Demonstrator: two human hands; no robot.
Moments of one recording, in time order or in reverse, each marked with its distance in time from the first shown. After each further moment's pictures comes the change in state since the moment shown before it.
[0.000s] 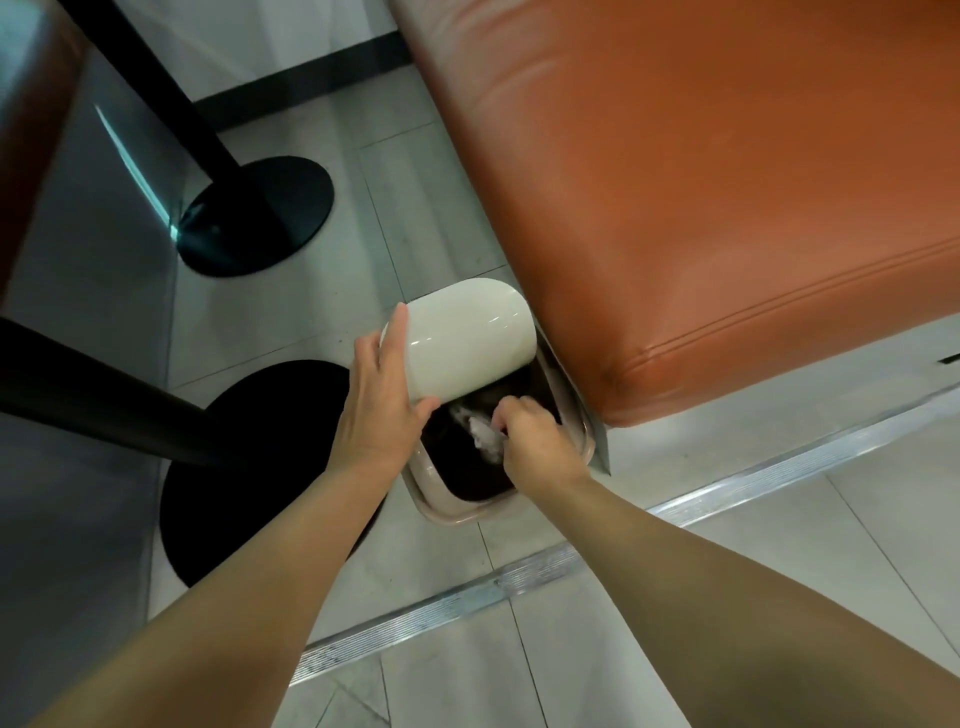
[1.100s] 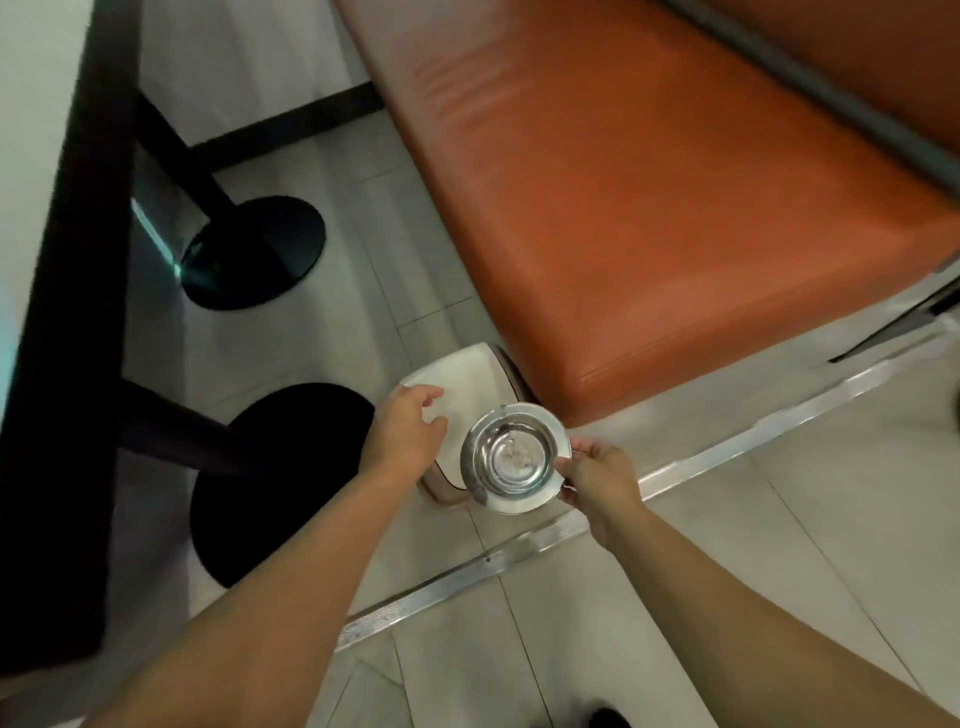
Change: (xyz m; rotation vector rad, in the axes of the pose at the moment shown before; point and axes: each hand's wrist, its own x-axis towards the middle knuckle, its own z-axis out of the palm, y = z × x) left_hand -0.030 0.061 -0.062 -0.120 -0.220 -0.234; right_hand -0.096 -0.012 -0.089 1.128 0.170 0.684
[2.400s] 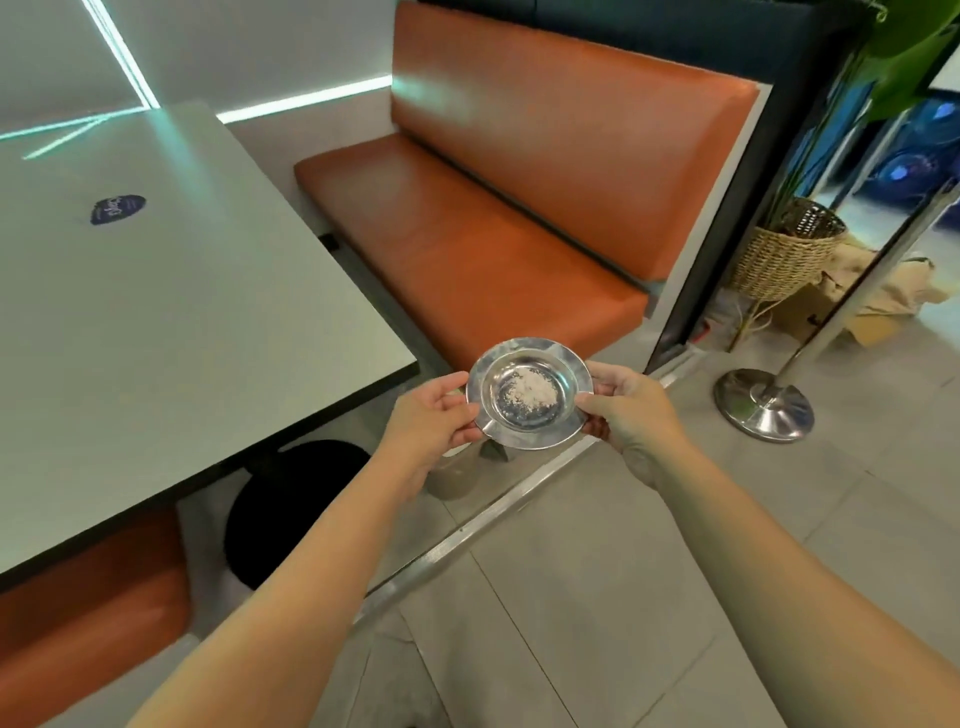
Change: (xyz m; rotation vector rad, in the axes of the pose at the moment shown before) left_hand -0.357 0.076 -0.239 -0.775 -0.407 0.171; right_hand -0.464 -0.062 -0.067 0.037 0.039 -0.547
